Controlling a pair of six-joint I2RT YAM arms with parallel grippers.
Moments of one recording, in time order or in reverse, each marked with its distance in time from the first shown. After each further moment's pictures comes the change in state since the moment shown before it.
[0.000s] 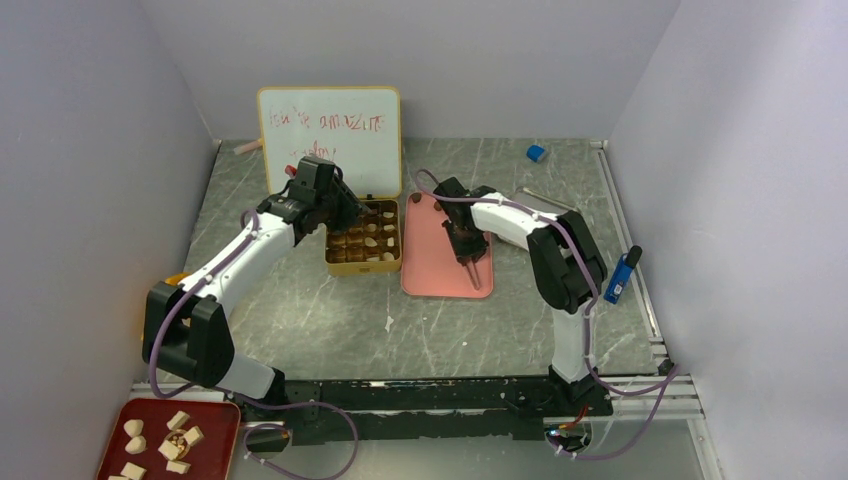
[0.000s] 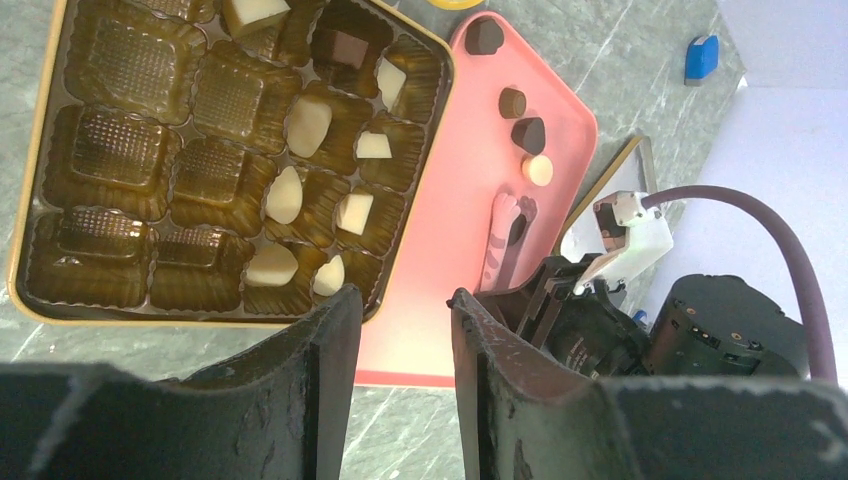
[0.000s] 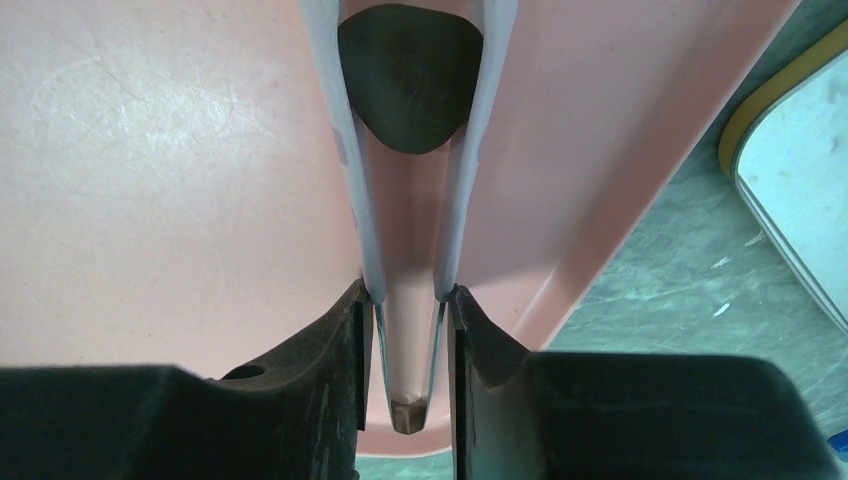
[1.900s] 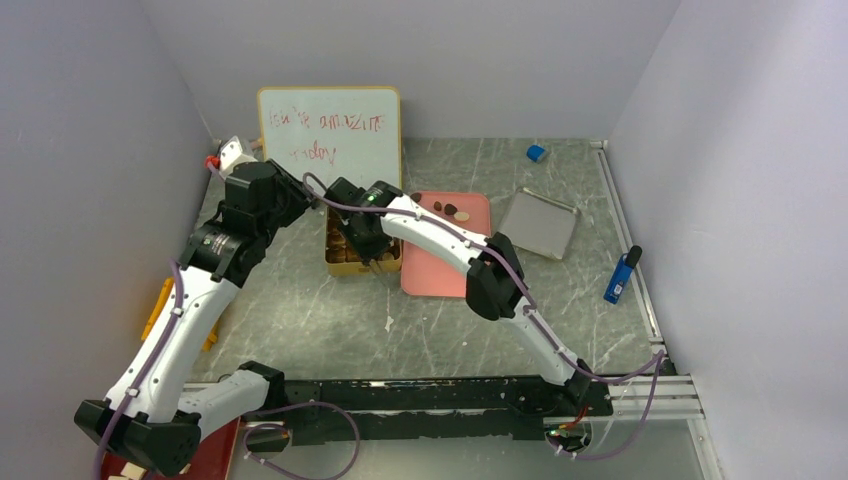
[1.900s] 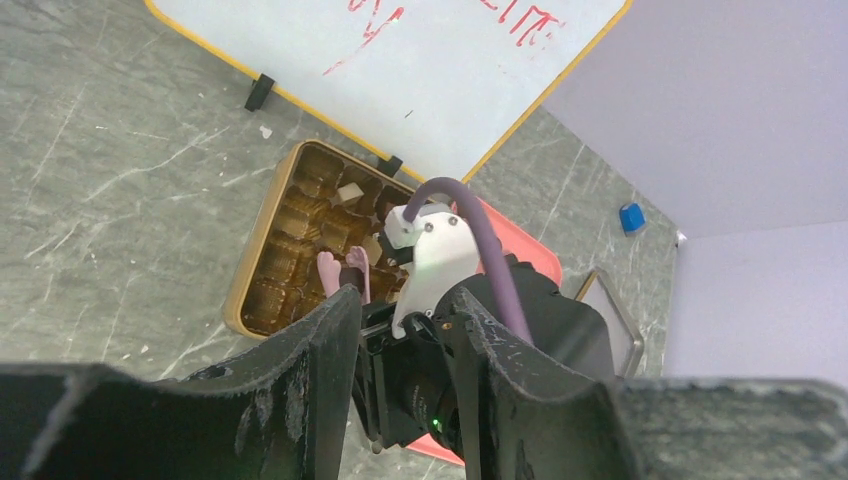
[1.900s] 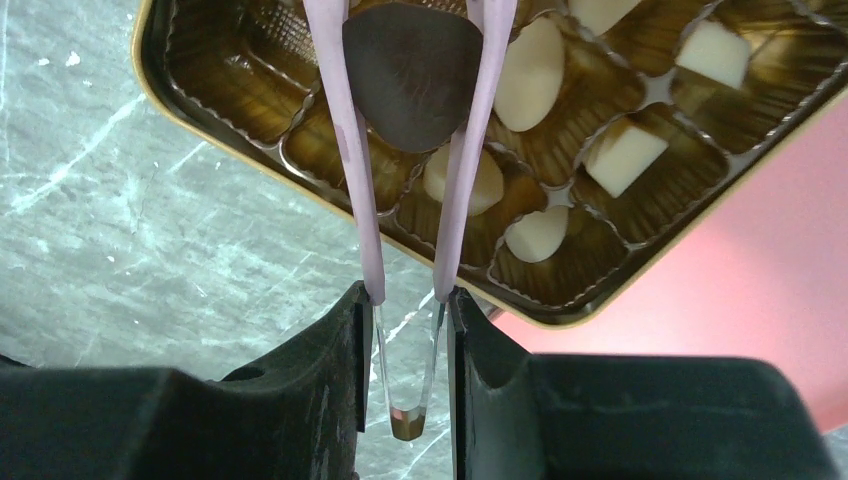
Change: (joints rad) left arm 0.024 -0.420 0.060 -0.175 -0.348 0.159; right arm 0.388 0.389 0.906 -0.358 -0.098 0.045
